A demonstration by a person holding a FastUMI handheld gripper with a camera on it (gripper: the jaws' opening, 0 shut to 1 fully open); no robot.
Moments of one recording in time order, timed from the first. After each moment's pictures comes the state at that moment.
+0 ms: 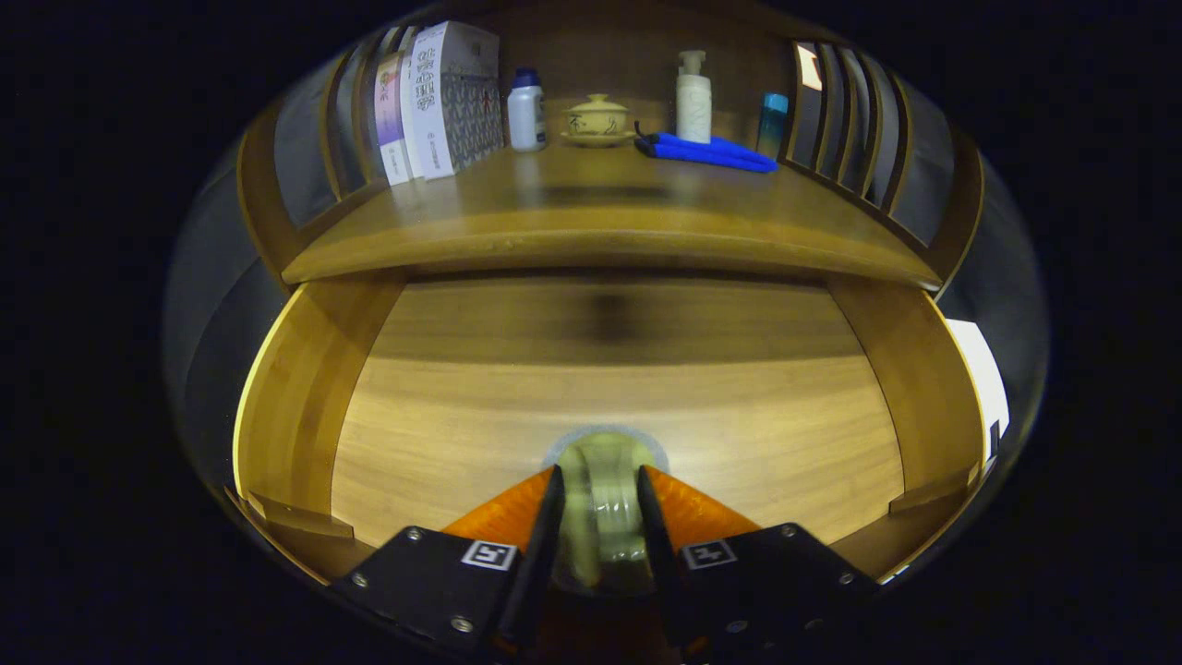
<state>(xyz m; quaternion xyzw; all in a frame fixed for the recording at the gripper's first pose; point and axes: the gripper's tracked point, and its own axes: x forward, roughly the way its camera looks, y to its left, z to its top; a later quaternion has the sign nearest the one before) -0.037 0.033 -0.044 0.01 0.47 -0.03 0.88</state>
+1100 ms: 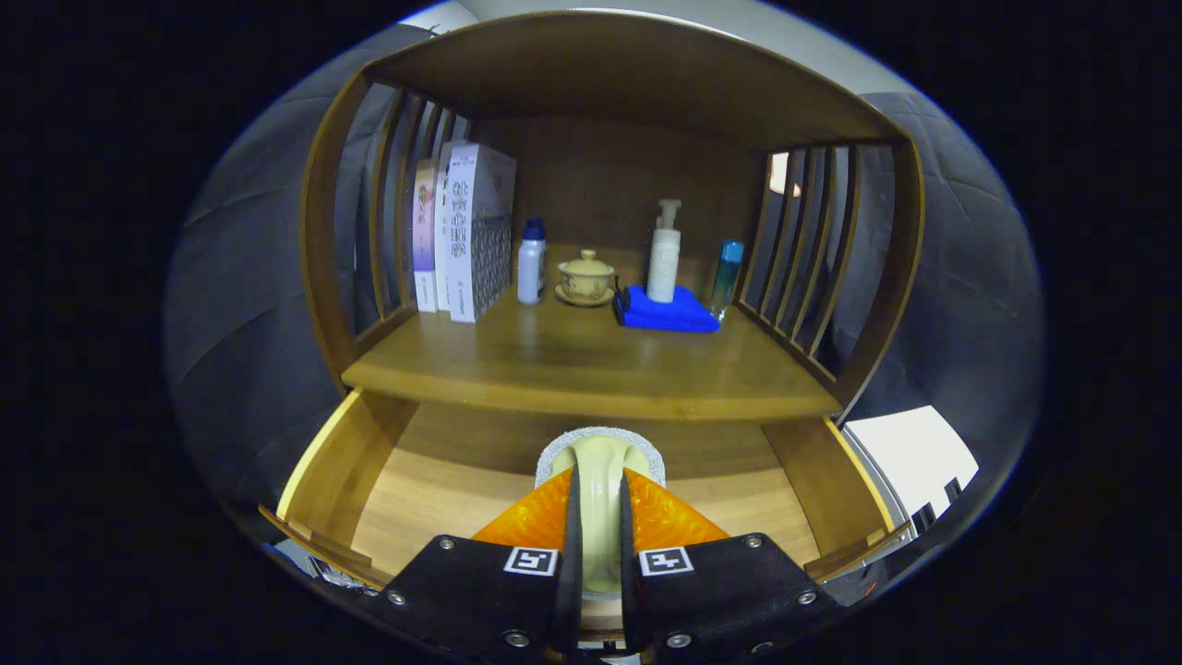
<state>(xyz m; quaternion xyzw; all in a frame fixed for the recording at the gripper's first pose) -0.019 0.023 0.087 -0.06 0.27 -0.05 0.96</state>
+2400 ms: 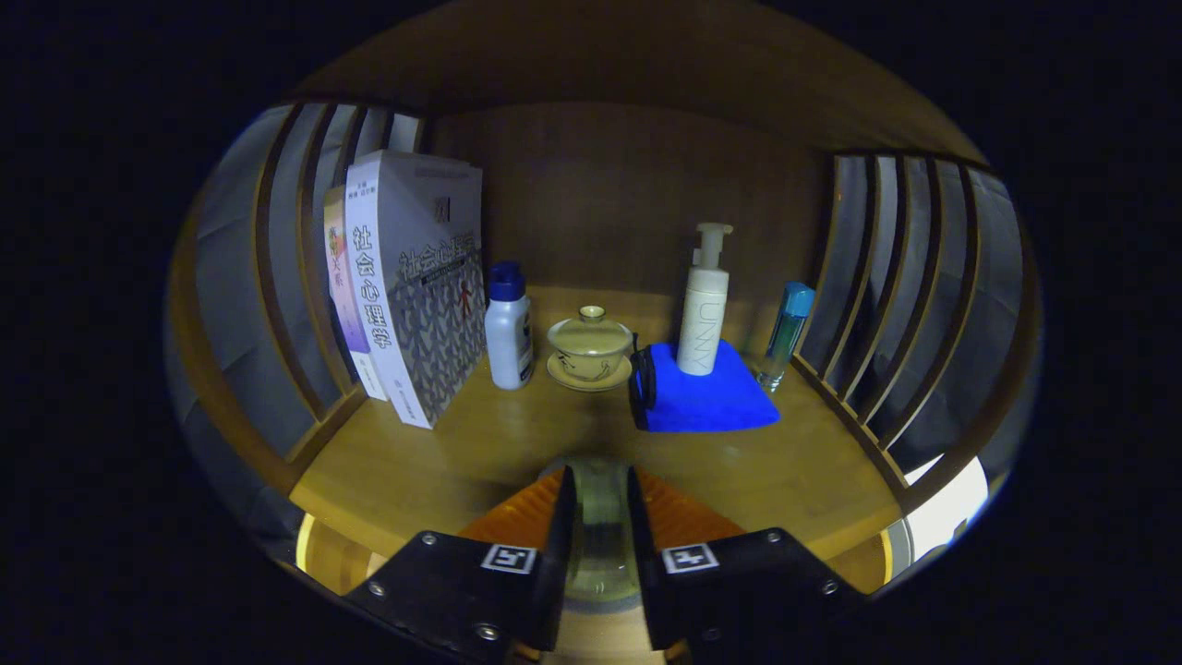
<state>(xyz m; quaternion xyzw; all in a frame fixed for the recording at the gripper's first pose) 0.151 0.004 0.090 -0.05 0.28 -0.03 0.96</state>
